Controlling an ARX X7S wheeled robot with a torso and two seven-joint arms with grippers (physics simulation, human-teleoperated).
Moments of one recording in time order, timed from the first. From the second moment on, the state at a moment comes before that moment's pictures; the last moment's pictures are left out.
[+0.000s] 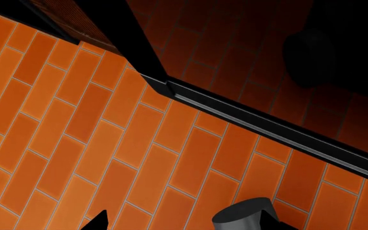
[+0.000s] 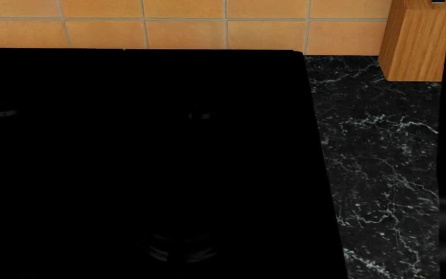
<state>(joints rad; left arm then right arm) 0.01 -0.18 -0.41 -1.31 -0.02 0.21 0.03 1.99 0.21 -0.44 0.21 0.77 1.23 0.71</state>
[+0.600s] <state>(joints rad) 0.01 -0.18 -0.41 -1.31 -0.02 0.21 0.03 2.05 0.17 -0.56 0.43 0.68 1.08 0.60</state>
